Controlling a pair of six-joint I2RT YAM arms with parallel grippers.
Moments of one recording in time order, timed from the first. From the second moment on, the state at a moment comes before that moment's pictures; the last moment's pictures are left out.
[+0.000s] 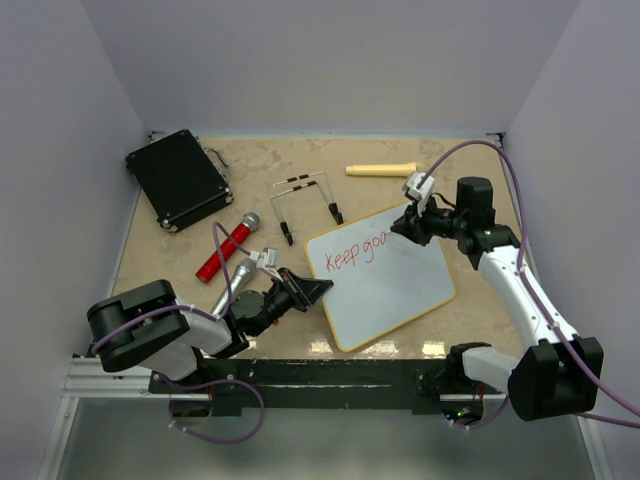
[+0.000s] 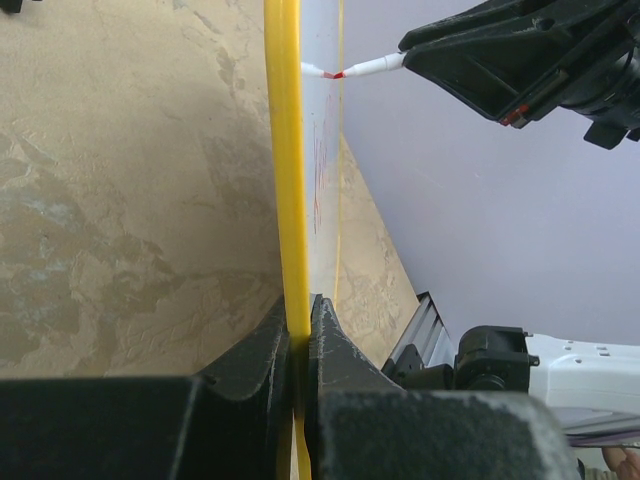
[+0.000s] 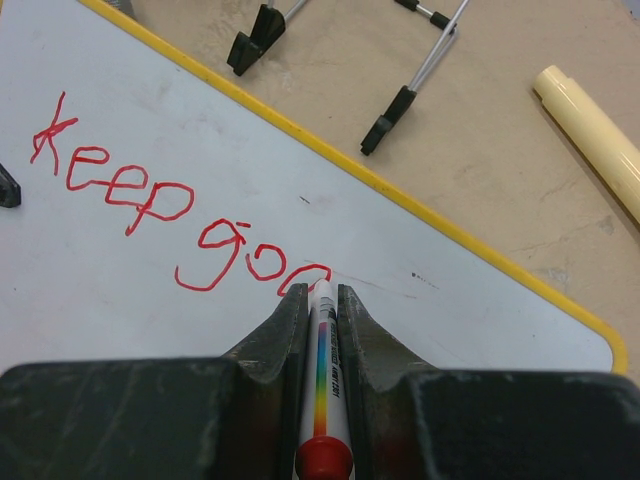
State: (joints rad) left arm -1.03 1.45 0.15 1.32 -0.22 -0.92; right arm 0.13 1.15 0.92 -0.38 -0.75 -0.50
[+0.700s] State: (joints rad) left arm -1.03 1.45 0.15 1.32 -0.21 -0.93; right arm 0.13 1.15 0.92 -0.49 -0.74 -0.59
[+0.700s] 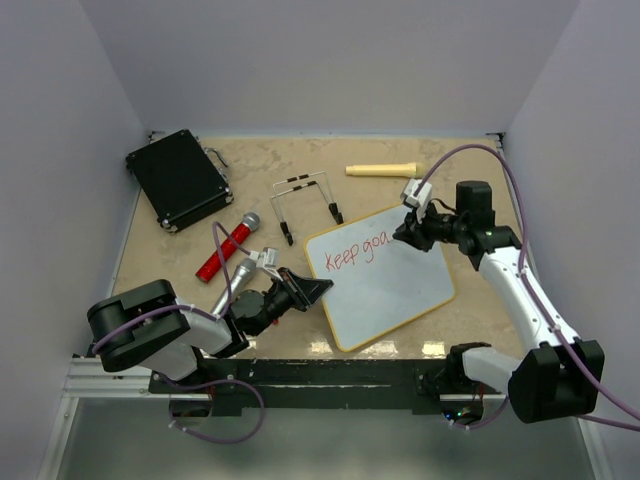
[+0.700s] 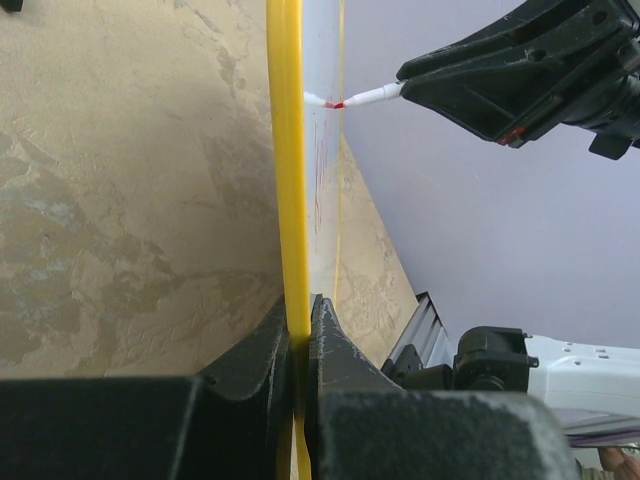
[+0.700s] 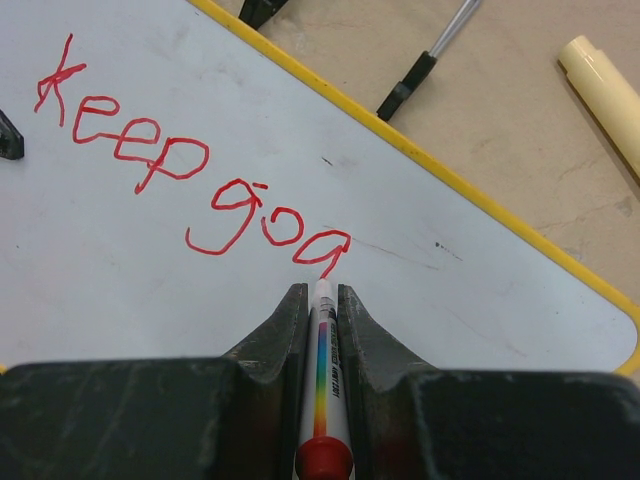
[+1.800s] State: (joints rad) left arm -1.03 1.44 0.15 1.32 -0.19 -0.90; right arm 0.08 0.96 0.91 -0.38 -0.81 -0.48
